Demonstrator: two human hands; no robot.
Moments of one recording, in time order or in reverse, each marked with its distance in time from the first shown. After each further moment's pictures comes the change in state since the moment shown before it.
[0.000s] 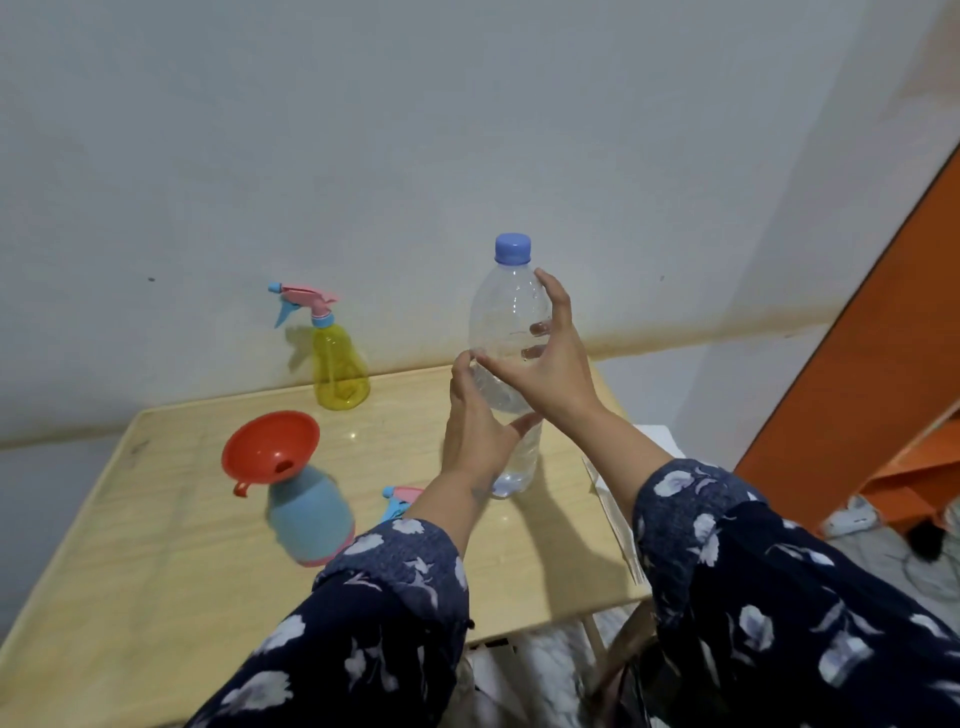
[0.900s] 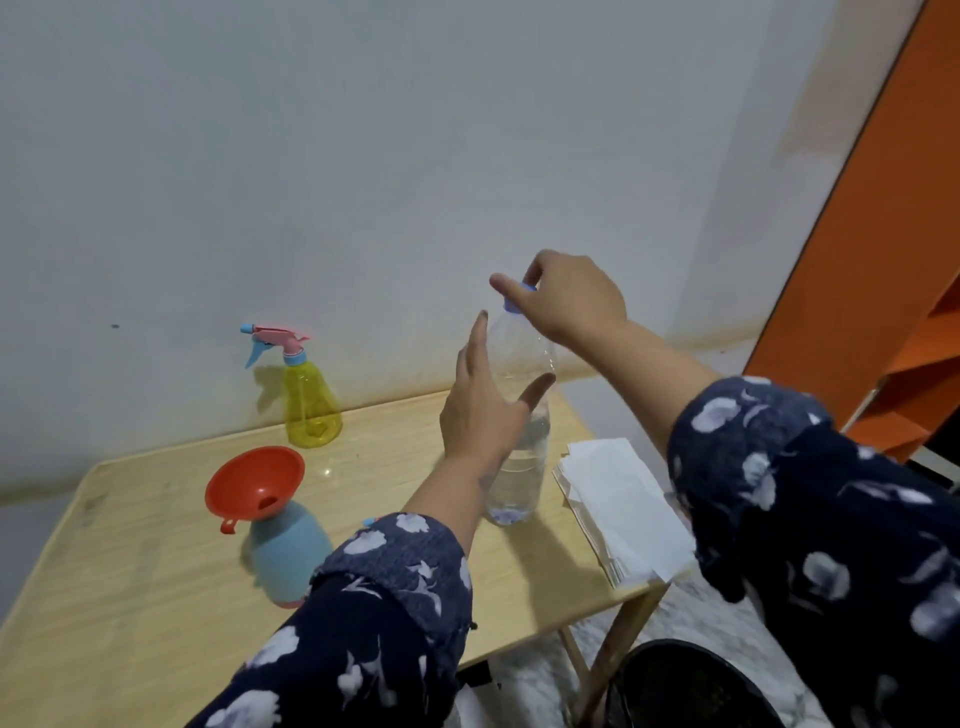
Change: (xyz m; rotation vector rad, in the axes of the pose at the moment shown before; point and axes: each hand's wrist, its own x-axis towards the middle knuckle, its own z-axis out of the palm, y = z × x) left_hand -0.004 0.071 -0.016 0.095 -0.021 0.202; right_hand 0.034 -0.093 -0.070 -0.689 0.030 0.054
